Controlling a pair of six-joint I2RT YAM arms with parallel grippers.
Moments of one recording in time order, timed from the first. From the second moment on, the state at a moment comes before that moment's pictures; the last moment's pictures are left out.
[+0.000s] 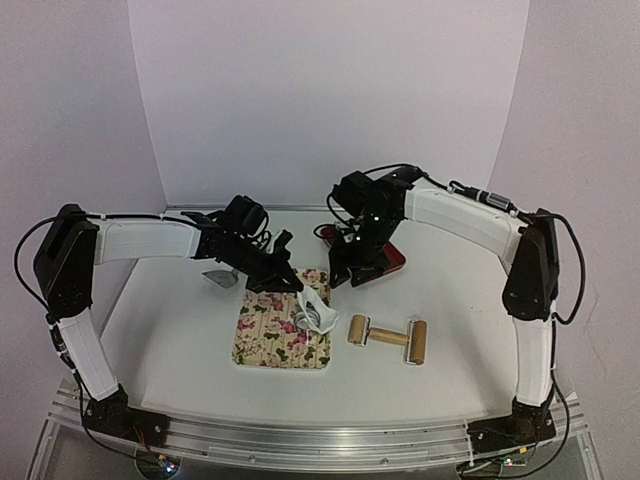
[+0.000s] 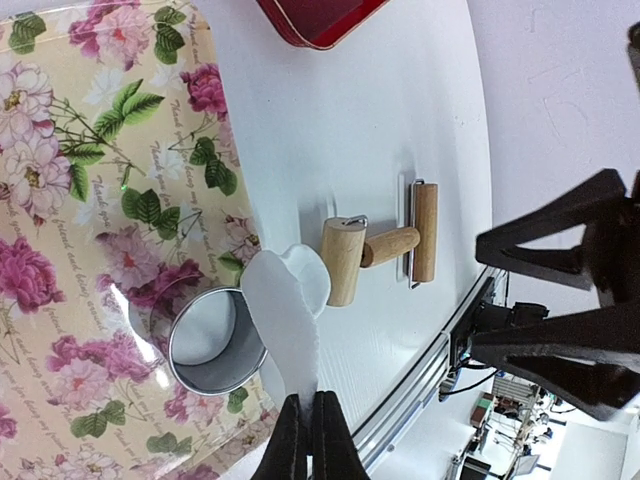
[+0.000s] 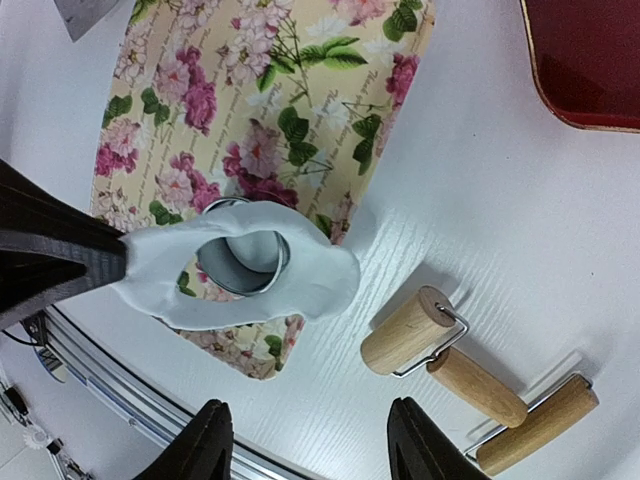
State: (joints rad) left arm -0.71 1.79 1.27 -0.37 0.58 -0.69; right arm 0.79 2.08 1.98 -1.19 -0.21 0.45
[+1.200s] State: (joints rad) left arm -0.55 1.81 1.31 -0.15 0.62 -0.84; right arm 0.86 1.74 1.51 -0.59 -0.02 0.29
